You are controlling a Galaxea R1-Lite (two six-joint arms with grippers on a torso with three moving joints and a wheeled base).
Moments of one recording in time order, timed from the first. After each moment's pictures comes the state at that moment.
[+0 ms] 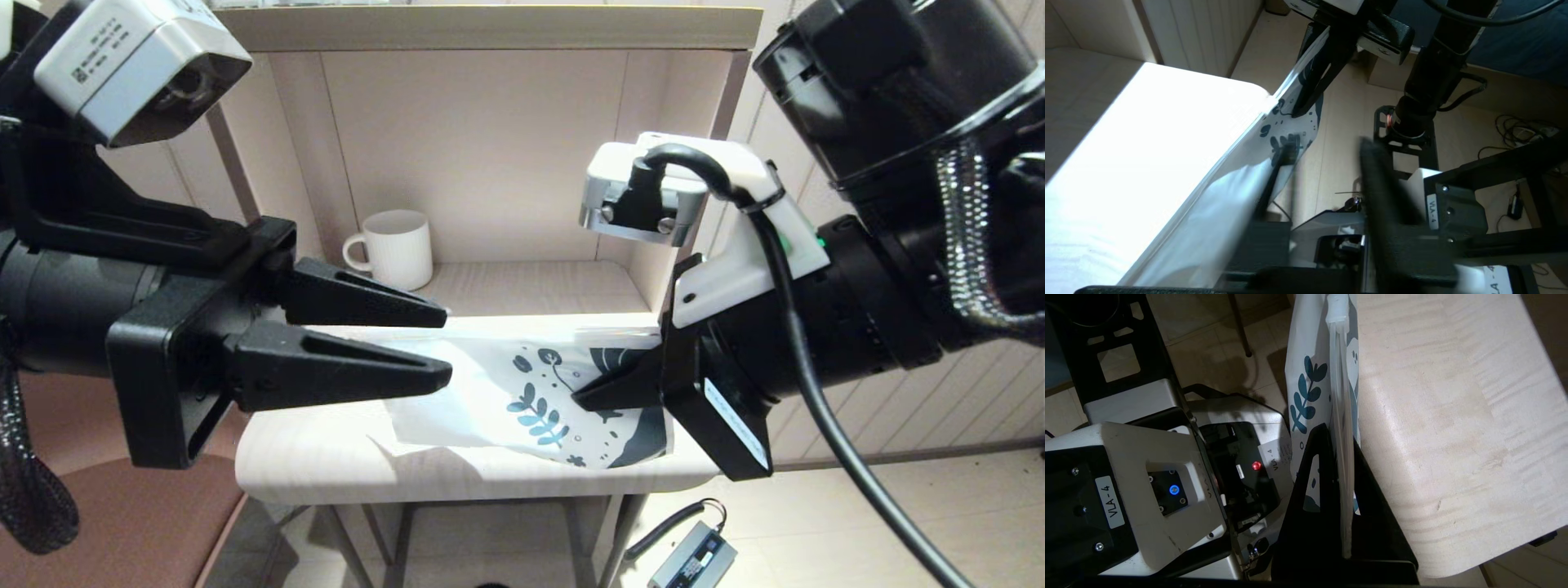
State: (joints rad) left arm -0.58 1.36 -1.23 0.23 -0.83 0.24; right arm 0.85 1.64 -1.74 0.77 0.18 -0.26
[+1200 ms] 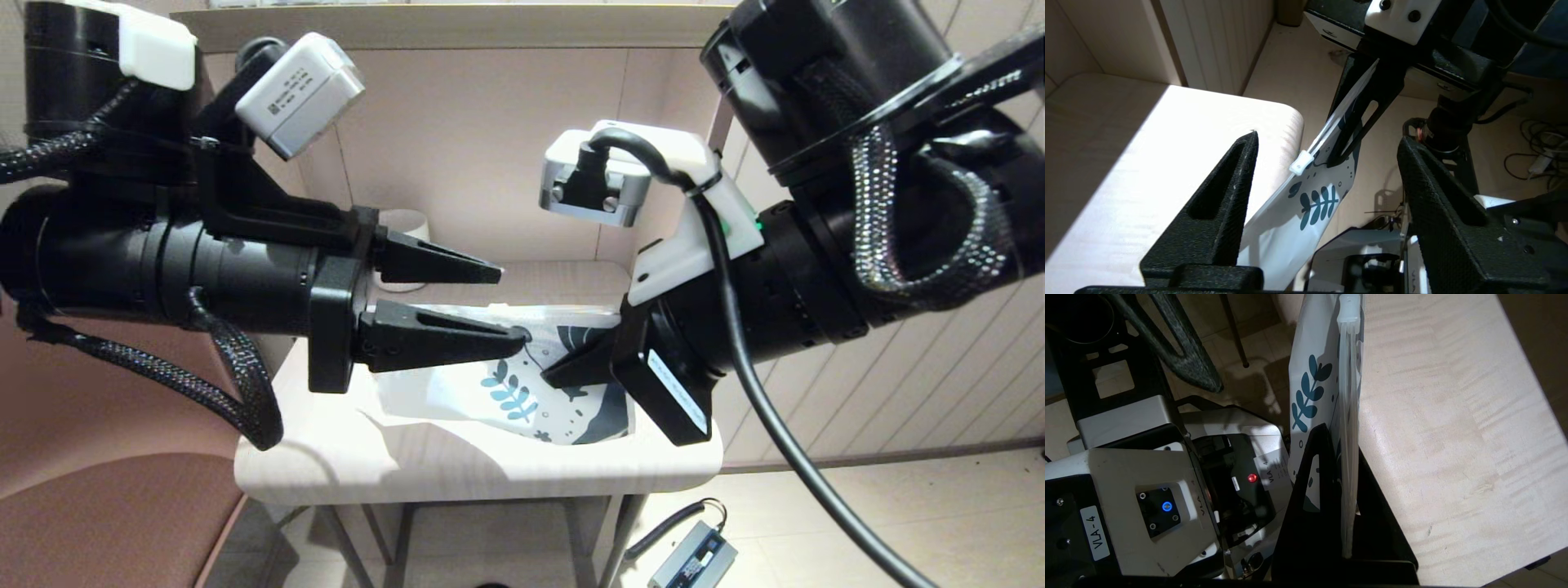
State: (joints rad) left arm -0.59 1.52 -1.25 0.04 -0.81 0.24; right arm 0.85 1.71 -1.81 0.76 0.19 -0.27
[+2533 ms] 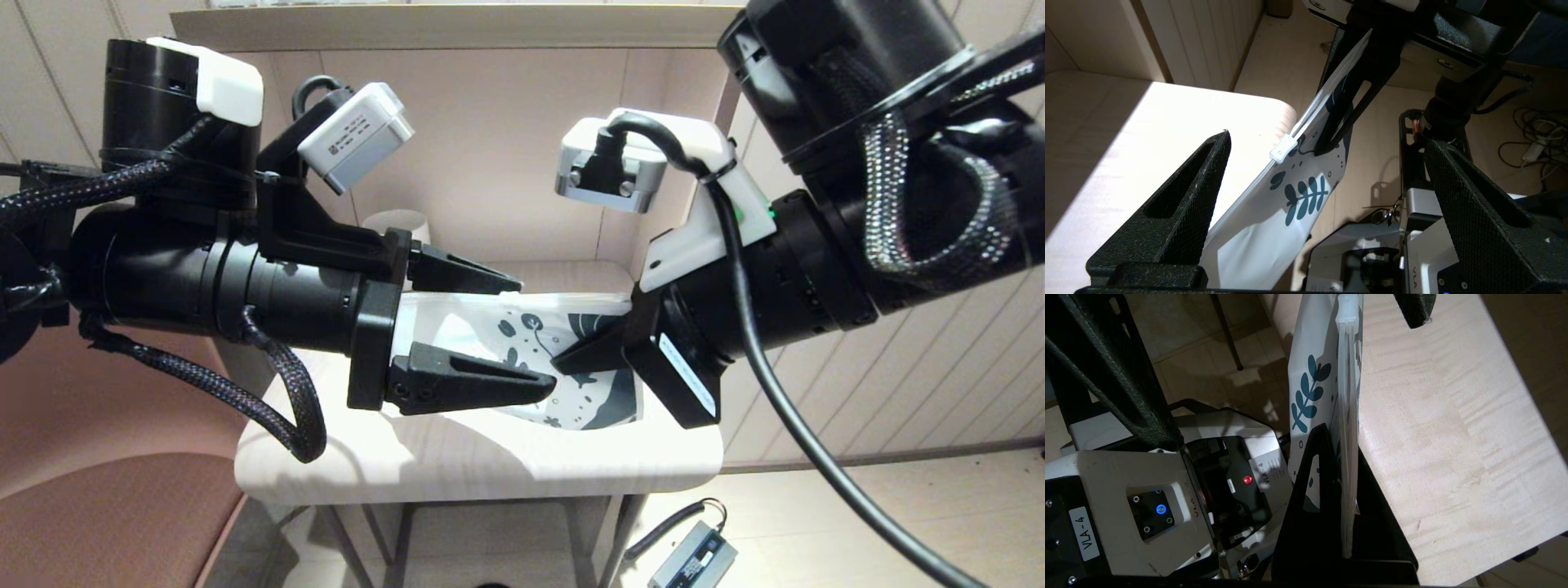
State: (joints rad) left arm -0.62 1.56 -1.25 0.03 -0.82 0.27; right arm 0.82 1.70 -1.81 0.76 0.19 -0.27
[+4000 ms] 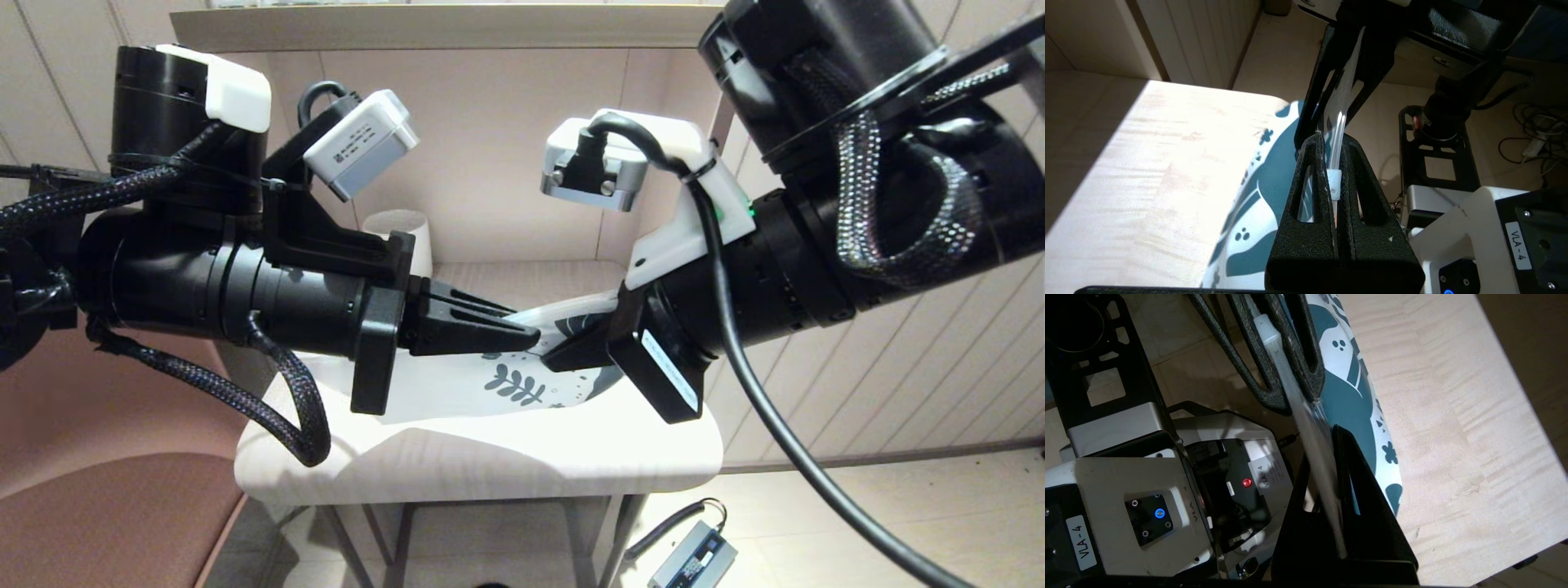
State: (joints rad) left arm -0.62 1.57 -1.25 0.03 -0.82 0.28; right arm 0.83 1.72 -1.84 0.76 0.19 -0.27
